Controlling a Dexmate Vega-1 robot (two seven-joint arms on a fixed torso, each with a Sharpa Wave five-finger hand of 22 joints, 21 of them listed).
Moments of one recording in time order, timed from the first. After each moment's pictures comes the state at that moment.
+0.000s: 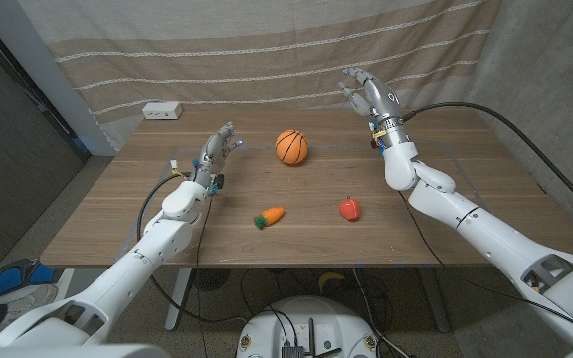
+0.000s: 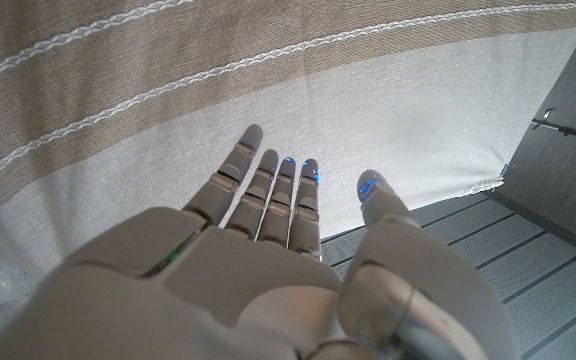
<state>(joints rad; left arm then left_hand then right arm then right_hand) 0.86 0.51 0.37 -1.33 -0.60 -0.33 0.04 0.18 0.14 0.67 -0.05 0.19 0.03 0.01 0.18 0.17 -0.04 -0.01 0.19 0.18 -0.02 0.01 0.18 0.17 0.00 0.09 0.64 0.17 -0.64 -0.58 -0.63 -1.51 -0.50 0.12 -0.63 0.53 0.18 0.45 -0.14 0.24 0.45 0.01 0.21 0.19 0.40 -0.02 0.22 0.23 0.30 -0.04 0.28 0.42 0.41 -0.01 0.37 0.18</state>
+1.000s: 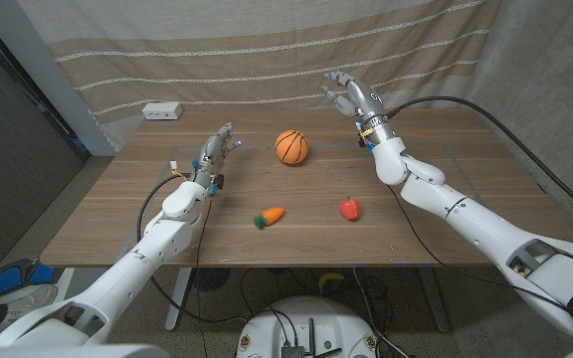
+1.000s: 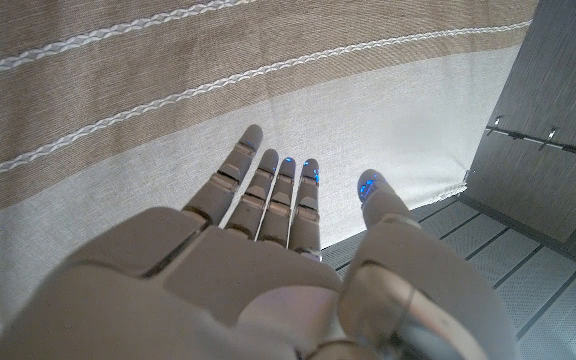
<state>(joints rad) 0.86 0.51 0.37 -1.34 -0.60 -0.32 0.05 0.18 0.14 0.68 -0.05 0.19 0.03 0.01 0.18 0.18 -0.05 -0.01 0.19 0.18 -0.02 0.01 0.18 0.17 0.00 0.09 0.62 0.17 -0.56 -0.54 -0.69 -1.41 -0.49 0.22 -0.55 0.53 0.18 0.45 -0.14 0.24 0.45 0.01 0.21 0.19 0.40 -0.02 0.22 0.23 0.30 -0.04 0.29 0.43 0.41 -0.01 0.36 0.18</state>
